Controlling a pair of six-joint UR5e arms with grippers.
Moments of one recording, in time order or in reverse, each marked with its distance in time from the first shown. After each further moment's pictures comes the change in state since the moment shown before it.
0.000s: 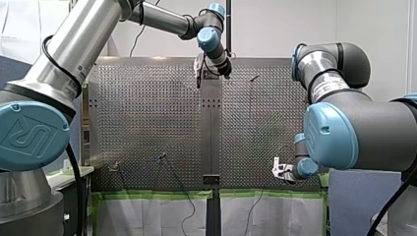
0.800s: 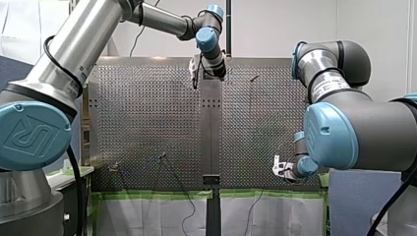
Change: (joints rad) left arm 0.016 -0.002 0.000 -0.043 -0.059 -0.055; right arm -0.001 -0.015 0.005 0.000 0.006 0.004
